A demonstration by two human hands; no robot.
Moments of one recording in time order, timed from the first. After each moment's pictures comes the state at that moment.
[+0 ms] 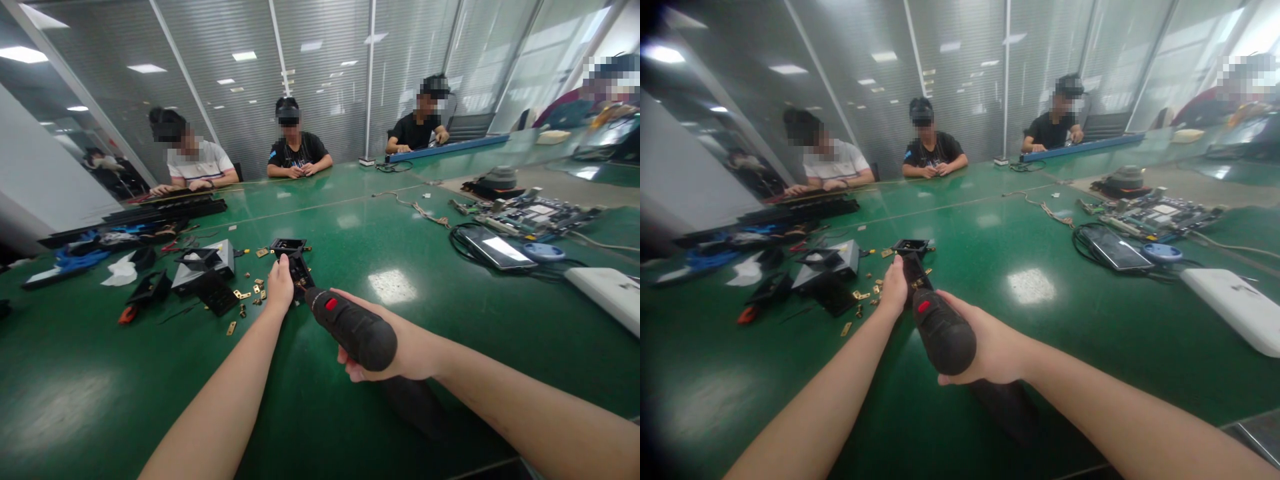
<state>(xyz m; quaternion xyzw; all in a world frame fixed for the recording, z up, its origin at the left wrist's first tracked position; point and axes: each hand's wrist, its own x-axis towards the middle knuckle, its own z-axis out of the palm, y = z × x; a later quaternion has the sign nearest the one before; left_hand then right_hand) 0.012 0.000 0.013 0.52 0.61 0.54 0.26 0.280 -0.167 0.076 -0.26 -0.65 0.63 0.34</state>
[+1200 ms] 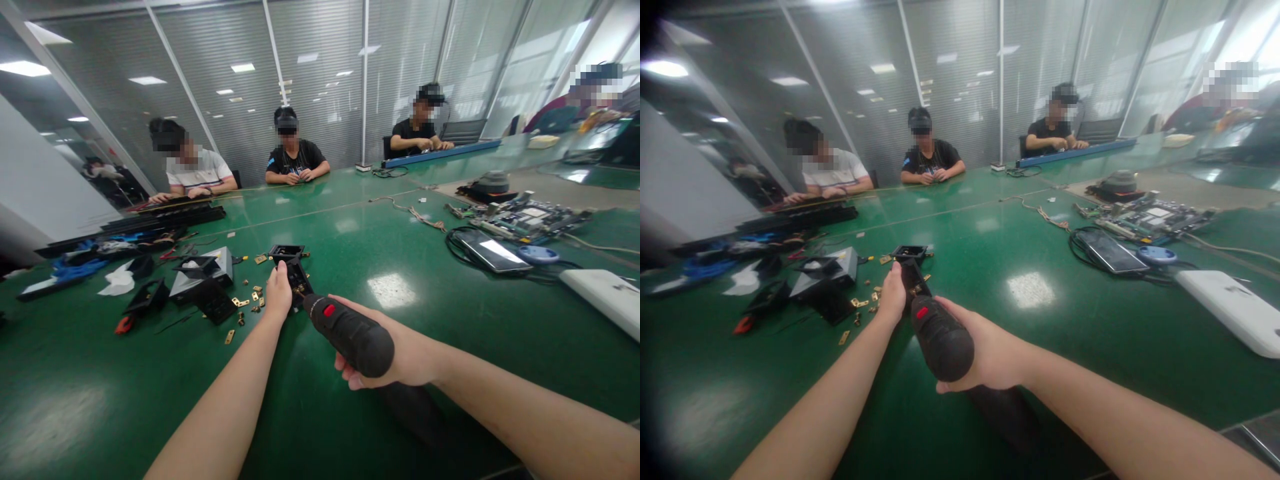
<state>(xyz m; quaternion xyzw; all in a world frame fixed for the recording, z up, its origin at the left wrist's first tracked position) 0.009 0.003 0.009 0.52 0.61 0.53 0.27 0.280 -0.167 0.080 -0.26 -0.64 0.64 0.33</state>
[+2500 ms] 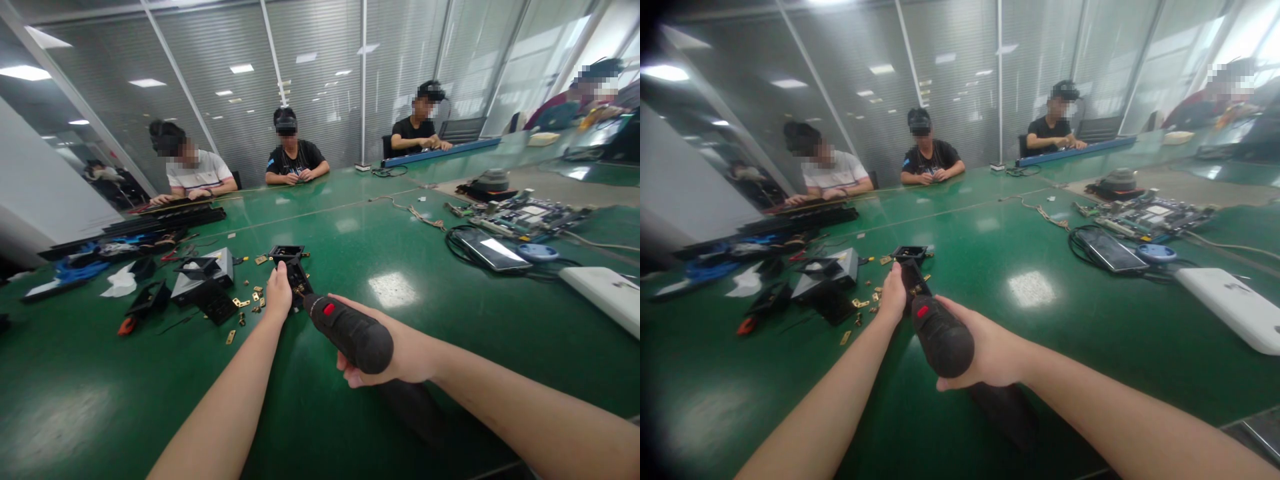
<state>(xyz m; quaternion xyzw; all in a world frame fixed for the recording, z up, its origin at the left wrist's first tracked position) 0.006 0.006 0.004 0.51 0.61 0.54 0.27 0.279 -0.166 0.078 -0.27 -0.63 0.65 0.33</state>
